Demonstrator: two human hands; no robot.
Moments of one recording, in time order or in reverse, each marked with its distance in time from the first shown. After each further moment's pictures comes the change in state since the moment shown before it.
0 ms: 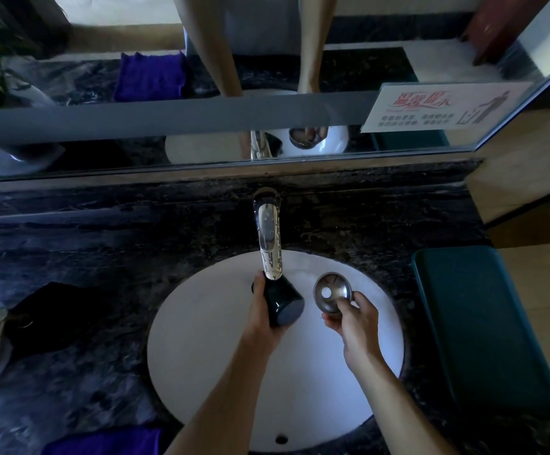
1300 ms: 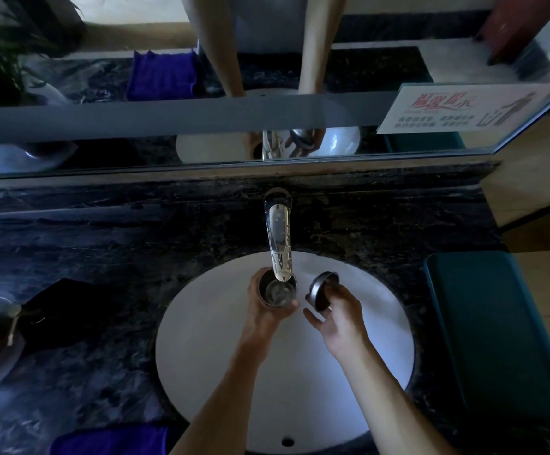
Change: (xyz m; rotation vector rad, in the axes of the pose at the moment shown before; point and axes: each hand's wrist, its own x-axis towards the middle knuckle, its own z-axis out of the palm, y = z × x) left_hand -0.009 0.012 -0.031 0.680 -0.166 0.646; right_hand 0.001 -0.011 0.043 0.348 -0.135 0.301
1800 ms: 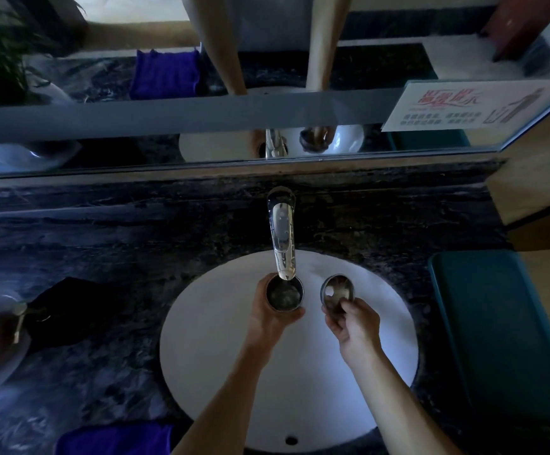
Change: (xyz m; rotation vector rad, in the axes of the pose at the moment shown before) left_hand -0.005 -0.011 0.002 0.079 0.040 -0.038; right_hand 0.006 0.006 -0.020 -0.012 0.203 -0.028
